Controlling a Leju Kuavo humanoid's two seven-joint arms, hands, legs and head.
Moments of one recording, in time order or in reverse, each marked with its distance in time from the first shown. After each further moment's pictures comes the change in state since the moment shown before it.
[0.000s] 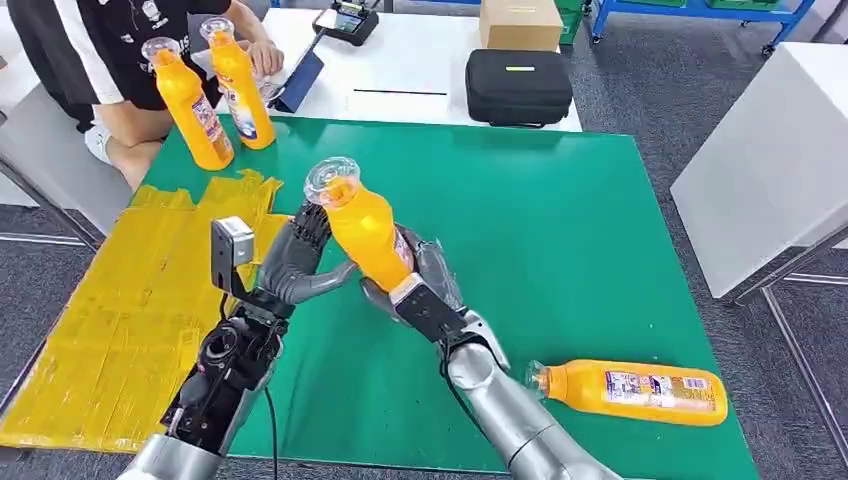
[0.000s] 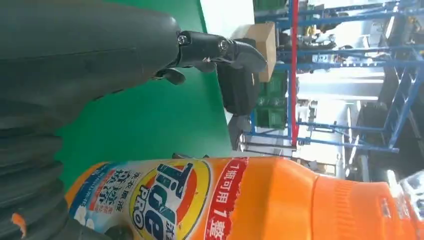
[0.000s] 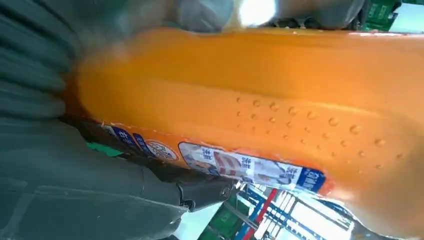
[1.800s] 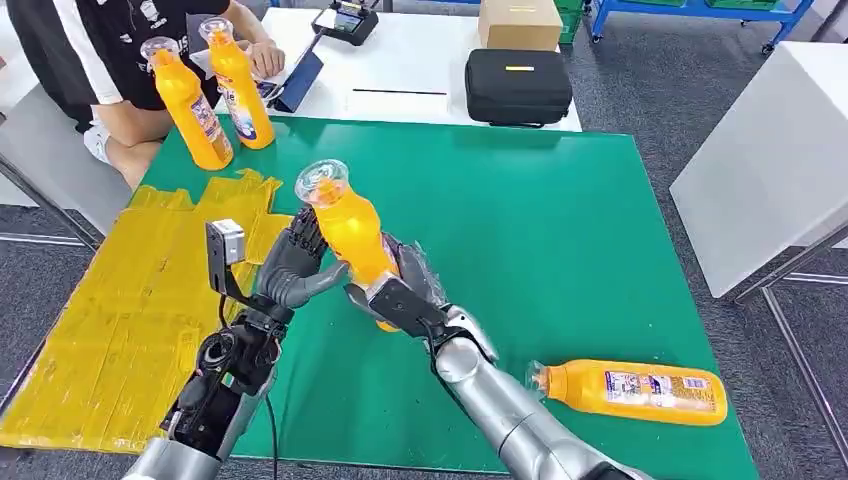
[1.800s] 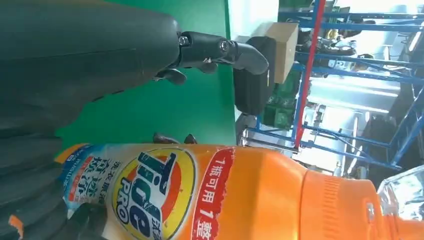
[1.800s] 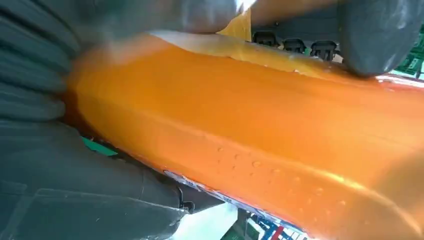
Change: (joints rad) left arm 0.008 0.000 0.008 0.040 0.116 0.004 0.041; right arm -0.064 0.030 0.052 0.133 0.031 0.021 0.043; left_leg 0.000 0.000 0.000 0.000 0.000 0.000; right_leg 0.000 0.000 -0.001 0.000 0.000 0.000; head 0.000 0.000
